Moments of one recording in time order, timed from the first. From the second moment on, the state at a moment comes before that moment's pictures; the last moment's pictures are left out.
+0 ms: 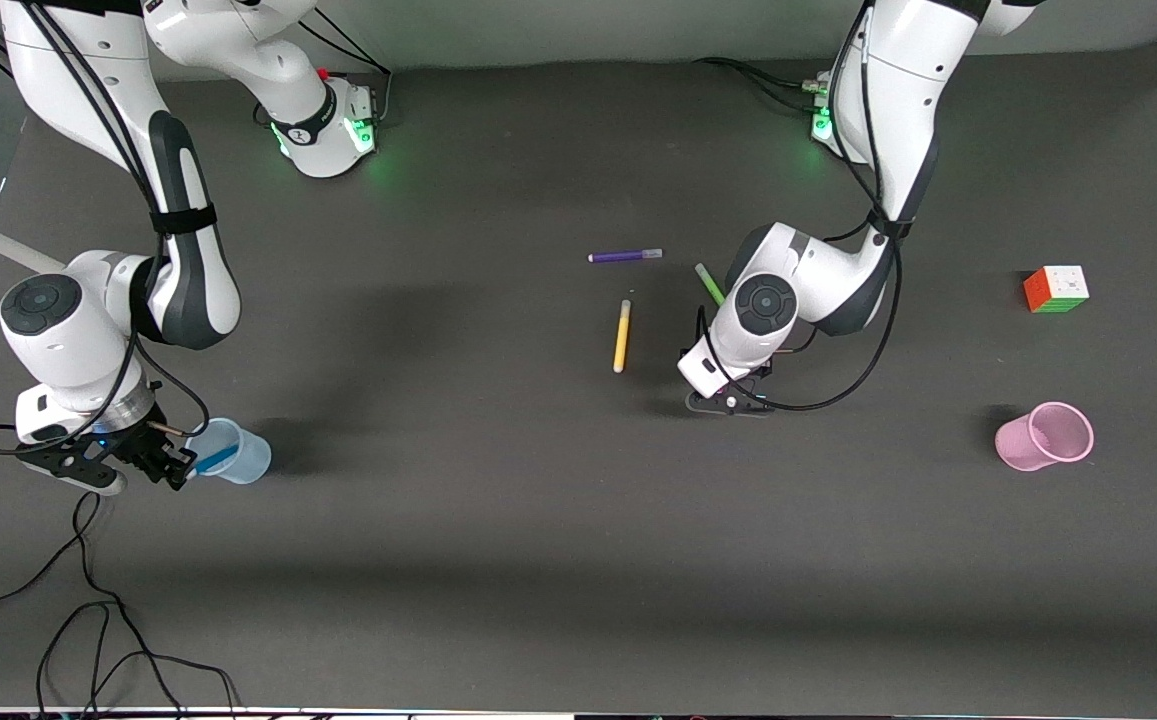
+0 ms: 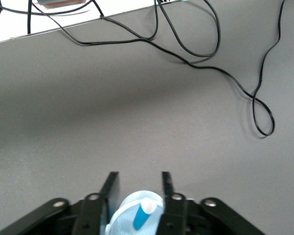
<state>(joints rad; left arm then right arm) -0.51 0.53 -0.05 -2.00 -0.06 2.46 -0.40 0.55 0.41 -0.65 -2.03 0.11 2.72 0.22</state>
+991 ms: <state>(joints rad) -0.51 0.54 -0.04 -2.00 -0.04 2.46 -0.40 0.55 0.31 -0.67 -1.66 0.11 1.96 0.18</state>
